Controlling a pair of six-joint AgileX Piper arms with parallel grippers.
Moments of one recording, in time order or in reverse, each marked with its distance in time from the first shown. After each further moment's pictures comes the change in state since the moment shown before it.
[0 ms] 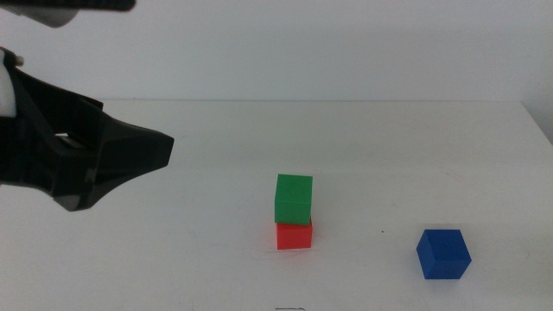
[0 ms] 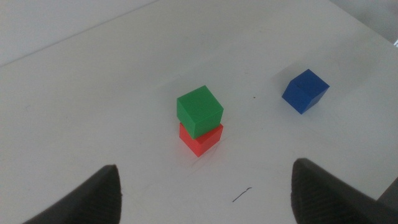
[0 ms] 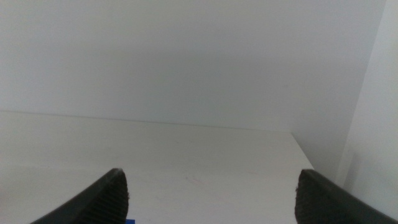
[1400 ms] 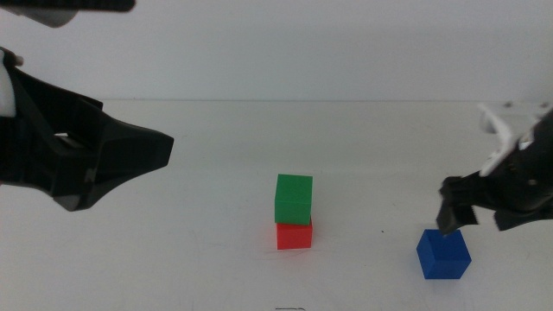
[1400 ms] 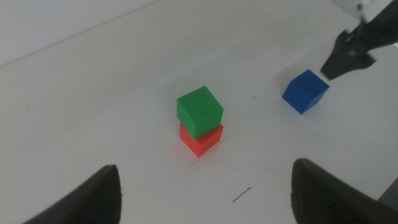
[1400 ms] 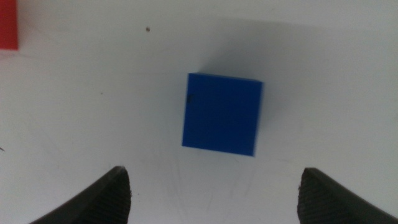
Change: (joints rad) left arm 0.000 0.000 0.000 0.000 0.000 0.000; right arm 0.248 1.467 -1.096 0.115 0.957 0.154
